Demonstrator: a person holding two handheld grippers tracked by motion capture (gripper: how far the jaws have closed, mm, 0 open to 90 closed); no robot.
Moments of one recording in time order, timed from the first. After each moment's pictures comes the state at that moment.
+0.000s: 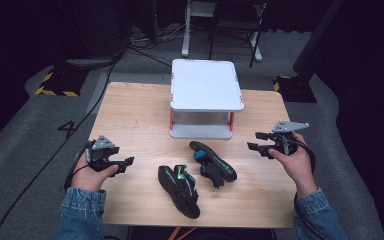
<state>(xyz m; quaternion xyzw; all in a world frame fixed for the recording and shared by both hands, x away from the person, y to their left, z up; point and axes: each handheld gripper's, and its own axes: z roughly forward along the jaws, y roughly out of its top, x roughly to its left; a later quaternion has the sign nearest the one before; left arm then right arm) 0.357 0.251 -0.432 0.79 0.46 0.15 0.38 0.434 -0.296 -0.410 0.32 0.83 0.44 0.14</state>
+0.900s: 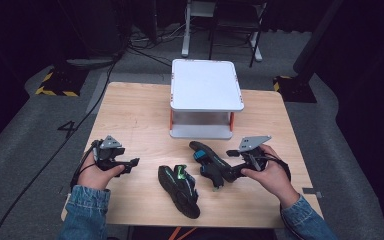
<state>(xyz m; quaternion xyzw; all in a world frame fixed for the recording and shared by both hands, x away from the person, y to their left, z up) 0.364 0.238 -0.440 0.81 0.44 0.13 0.37 0.399 -0.210 -0.427 0.20 0.90 0.39 0.09</state>
